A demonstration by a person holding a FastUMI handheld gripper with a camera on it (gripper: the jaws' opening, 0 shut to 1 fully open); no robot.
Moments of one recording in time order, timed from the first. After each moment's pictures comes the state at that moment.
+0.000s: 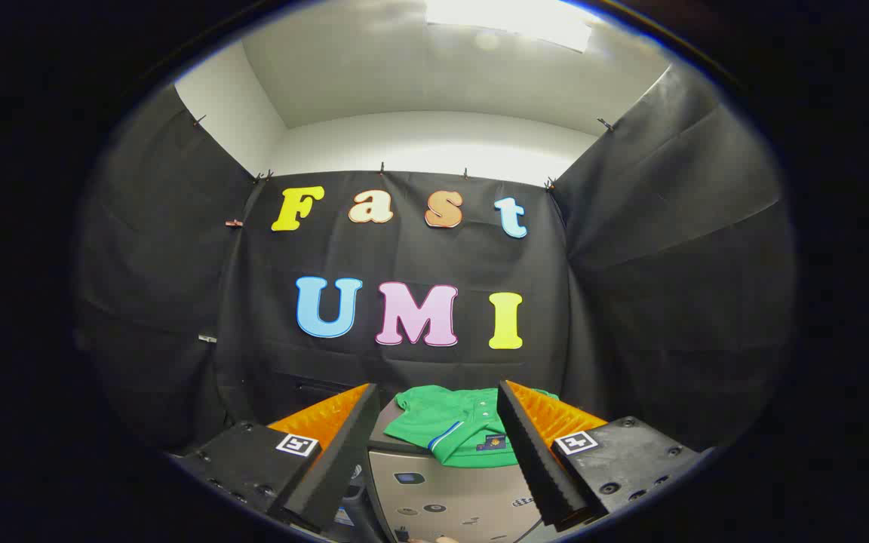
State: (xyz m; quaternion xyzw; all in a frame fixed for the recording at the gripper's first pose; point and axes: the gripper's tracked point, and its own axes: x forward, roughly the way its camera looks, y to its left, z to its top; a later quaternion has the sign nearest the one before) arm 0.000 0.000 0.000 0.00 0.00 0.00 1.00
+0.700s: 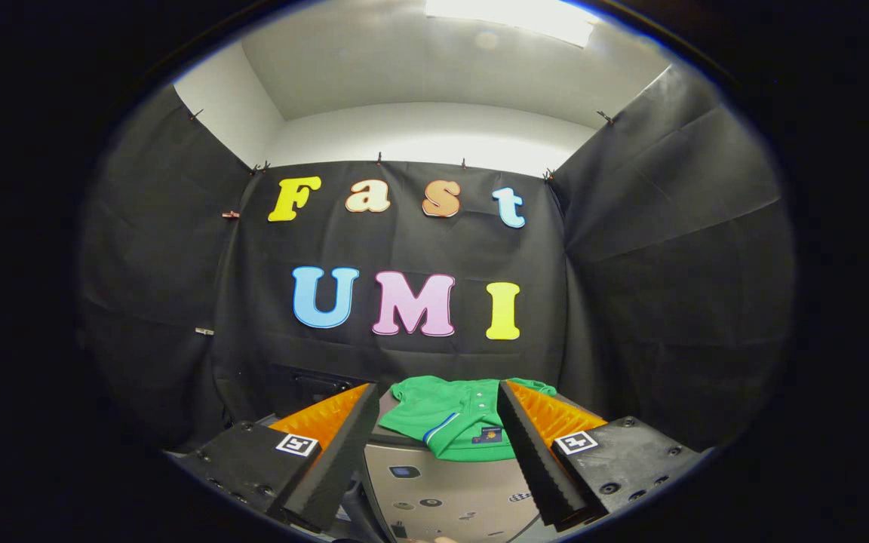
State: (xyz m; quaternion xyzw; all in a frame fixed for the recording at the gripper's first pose) arm 0.005 -0.008 -0.009 0.00 0.02 -0.01 1.00
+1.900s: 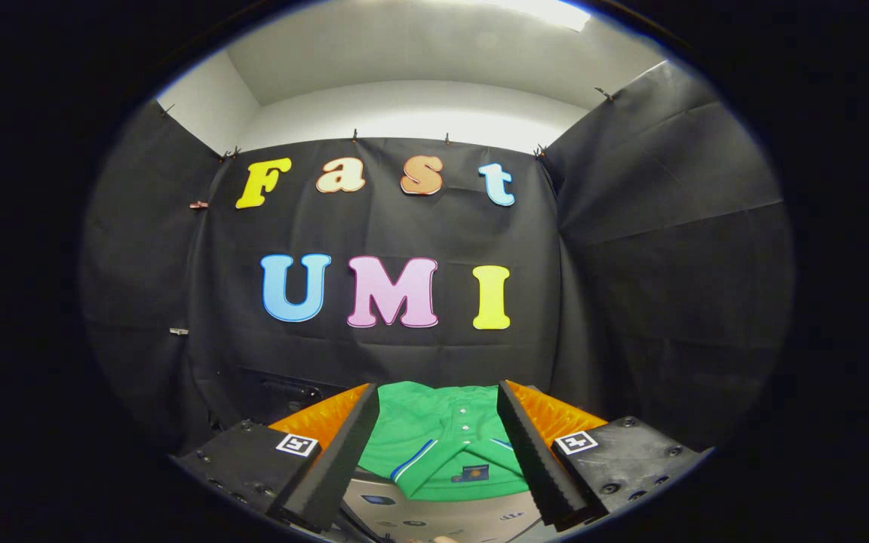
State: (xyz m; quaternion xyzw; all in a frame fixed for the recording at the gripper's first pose) arm 0.133 -0.044 -0.012 0.01 0.08 -0.03 1.00
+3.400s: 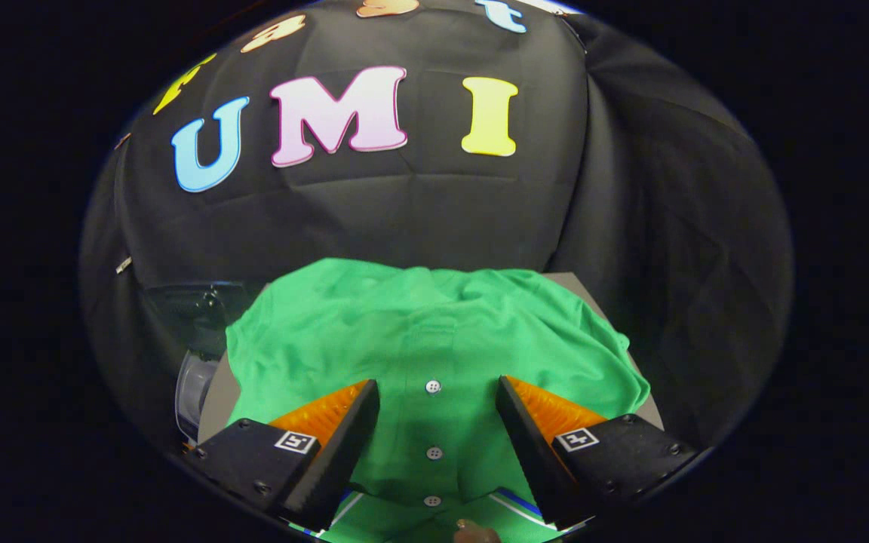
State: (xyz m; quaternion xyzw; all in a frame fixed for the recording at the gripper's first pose) arm 0.293 -0.106 -0.228 0.00 0.44 -0.08 0.89
